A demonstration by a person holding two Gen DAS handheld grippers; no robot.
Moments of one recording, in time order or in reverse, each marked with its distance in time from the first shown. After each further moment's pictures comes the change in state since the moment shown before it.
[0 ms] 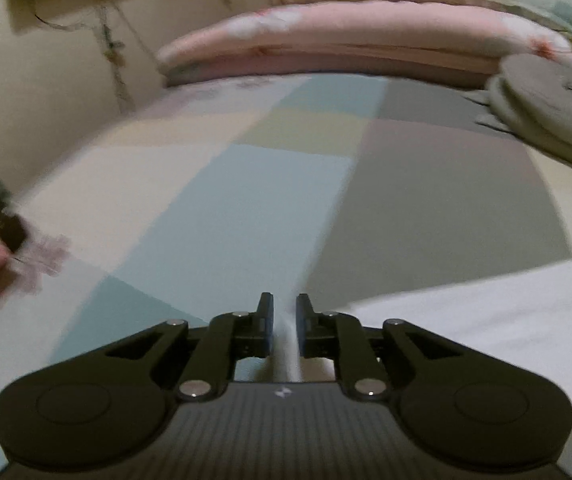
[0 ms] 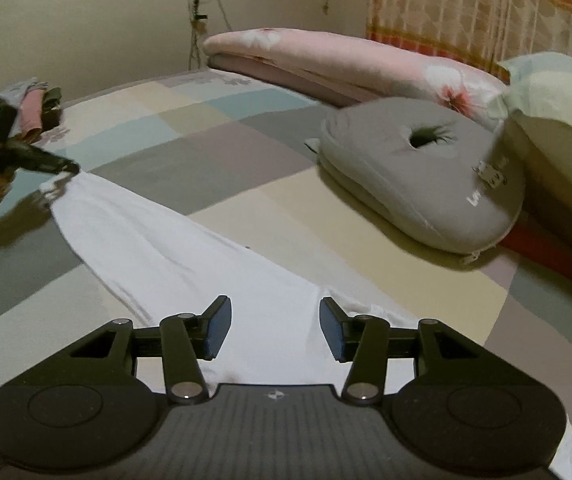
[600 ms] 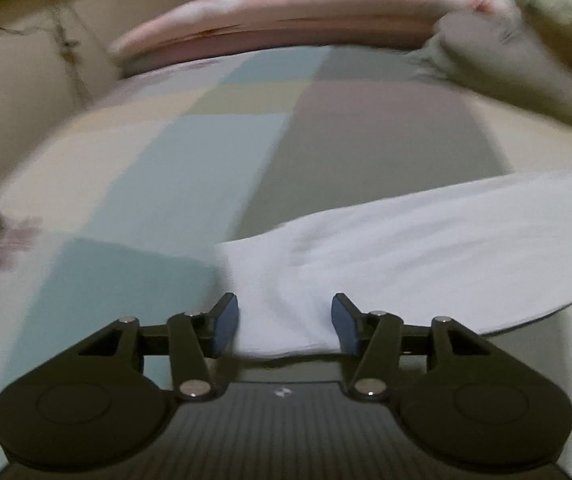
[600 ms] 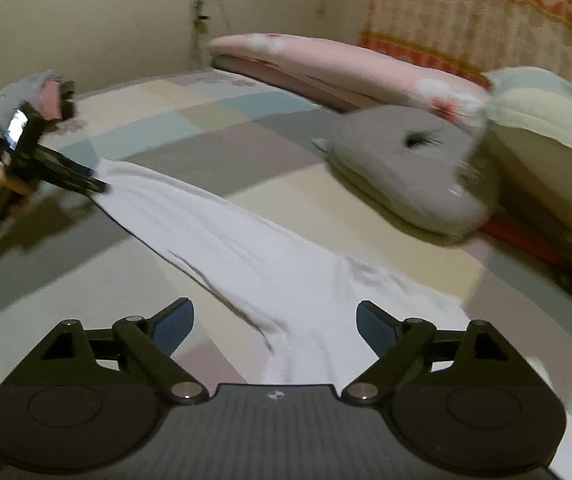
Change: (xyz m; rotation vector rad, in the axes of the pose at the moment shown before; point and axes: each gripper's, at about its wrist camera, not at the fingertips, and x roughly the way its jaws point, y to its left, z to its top) left arm -0.013 -0.017 -0.035 0.107 0.081 -0.069; right arm -0.078 0.048 -0.036 0.009 0.018 -0.098
